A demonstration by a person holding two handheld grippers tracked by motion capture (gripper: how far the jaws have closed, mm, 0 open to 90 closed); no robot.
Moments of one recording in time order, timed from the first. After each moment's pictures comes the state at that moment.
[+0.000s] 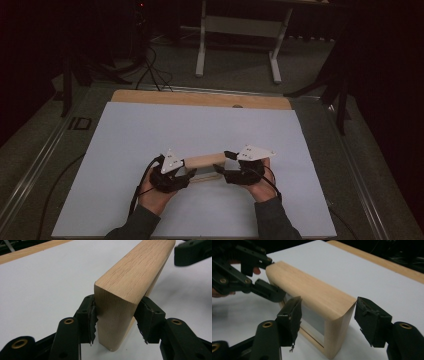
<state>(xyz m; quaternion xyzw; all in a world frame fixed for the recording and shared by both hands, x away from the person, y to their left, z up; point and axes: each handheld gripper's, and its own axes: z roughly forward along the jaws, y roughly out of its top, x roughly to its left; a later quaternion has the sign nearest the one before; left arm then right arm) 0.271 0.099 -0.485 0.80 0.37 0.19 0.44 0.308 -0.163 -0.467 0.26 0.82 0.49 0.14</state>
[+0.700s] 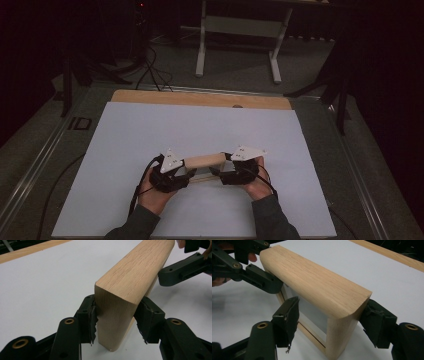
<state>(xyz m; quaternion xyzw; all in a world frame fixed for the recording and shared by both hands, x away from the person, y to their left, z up) 0.273 0.101 -0.484 0.80 0.37 0.18 0.44 0.319 -0.154 -0.483 0.24 0.84 0.48 0.12</state>
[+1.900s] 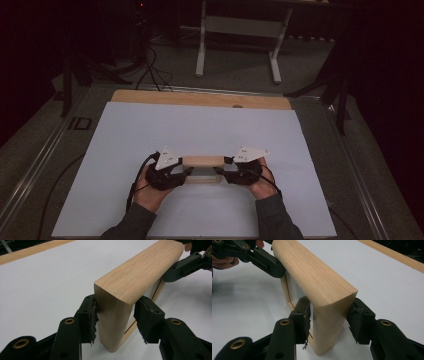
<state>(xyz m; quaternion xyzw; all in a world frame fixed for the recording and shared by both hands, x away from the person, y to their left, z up) 0.276 0.112 -0.479 0.80 0.36 0.18 0.44 0.317 -0.163 -0.479 0.21 0.85 0.47 0.12</state>
